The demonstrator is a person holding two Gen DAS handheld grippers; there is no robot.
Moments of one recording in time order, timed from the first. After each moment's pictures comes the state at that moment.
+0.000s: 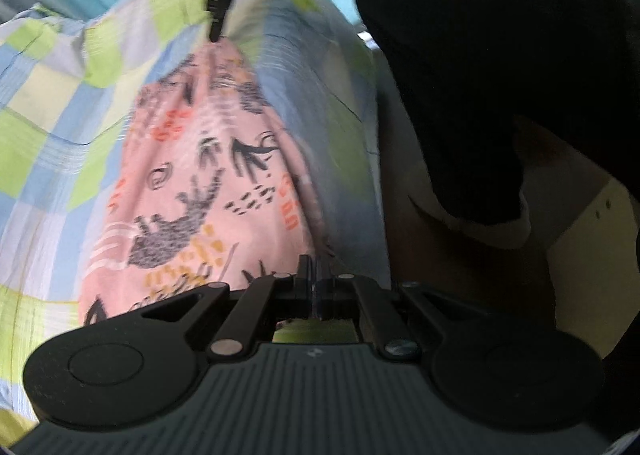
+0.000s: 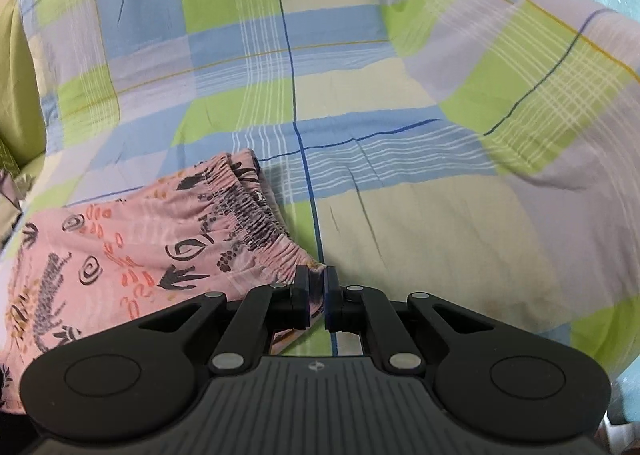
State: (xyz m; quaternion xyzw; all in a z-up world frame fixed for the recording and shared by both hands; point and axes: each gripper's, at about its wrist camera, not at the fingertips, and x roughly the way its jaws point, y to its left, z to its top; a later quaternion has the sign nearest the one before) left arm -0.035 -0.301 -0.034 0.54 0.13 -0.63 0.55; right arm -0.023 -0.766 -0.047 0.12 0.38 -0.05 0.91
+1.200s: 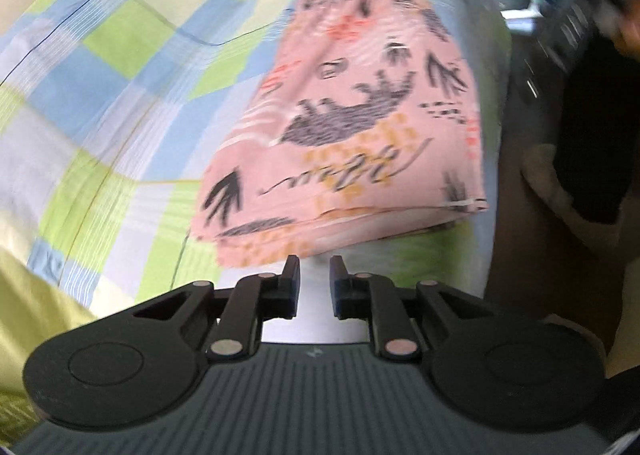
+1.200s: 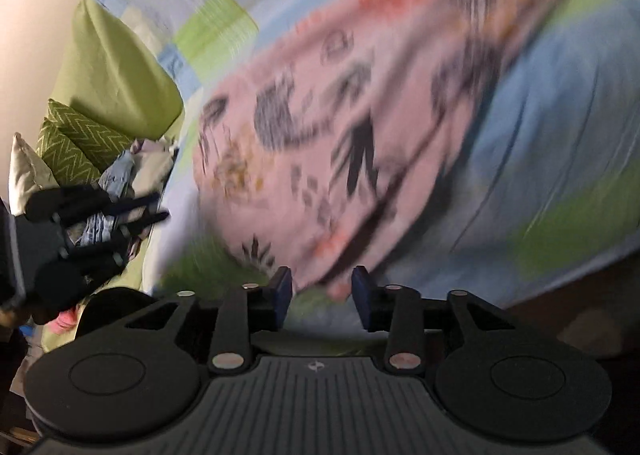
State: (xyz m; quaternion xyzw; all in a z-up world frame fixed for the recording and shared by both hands) left arm 0.070 -0.263 0.003 0.49 0.18 -0.48 0.70; right arm -0.096 -0.569 -0.132 0.37 0.41 0.10 0.83
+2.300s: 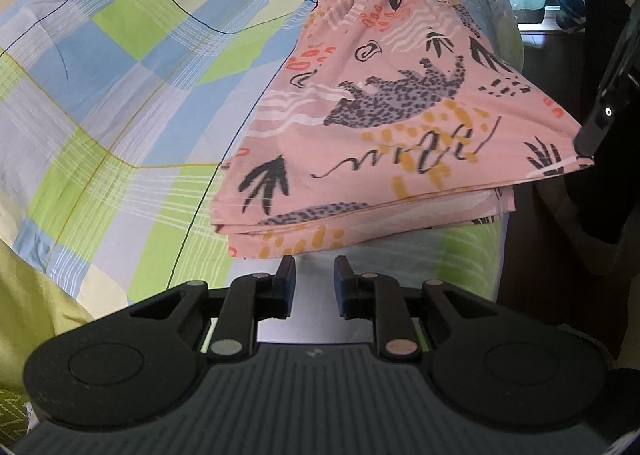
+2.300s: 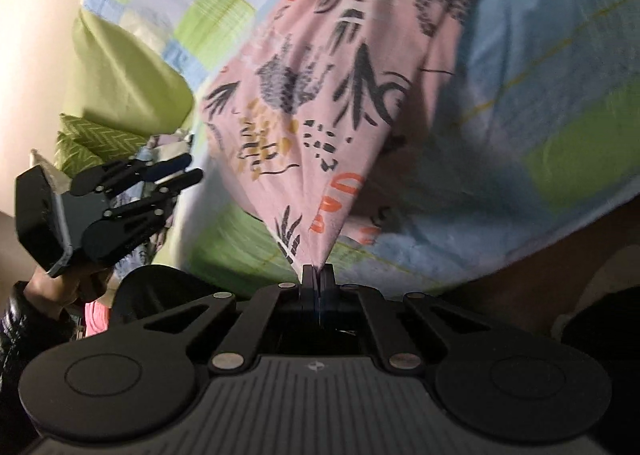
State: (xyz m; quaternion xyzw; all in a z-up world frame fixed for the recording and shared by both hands) left arm 0.105 -0.267 -0.012 0.47 0.19 -0.49 0.71; right arm -0.121 -0.561 -0.140 0.42 0.42 0.10 0.80
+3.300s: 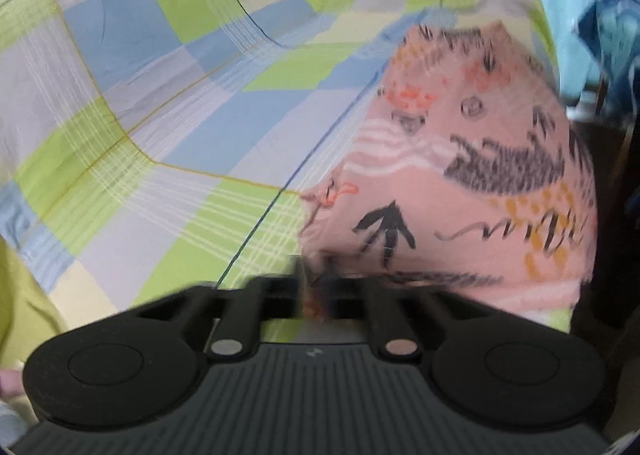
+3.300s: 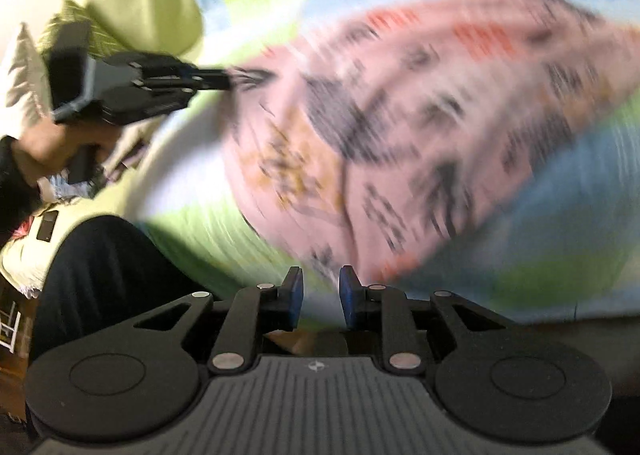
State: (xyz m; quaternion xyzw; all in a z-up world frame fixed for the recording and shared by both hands) left arm 0.200 -0.279 -0.006 0.33 0.21 -0.52 0.76; right arm -0.087 -0.514 -0.074 0.19 0.44 0.09 0.87
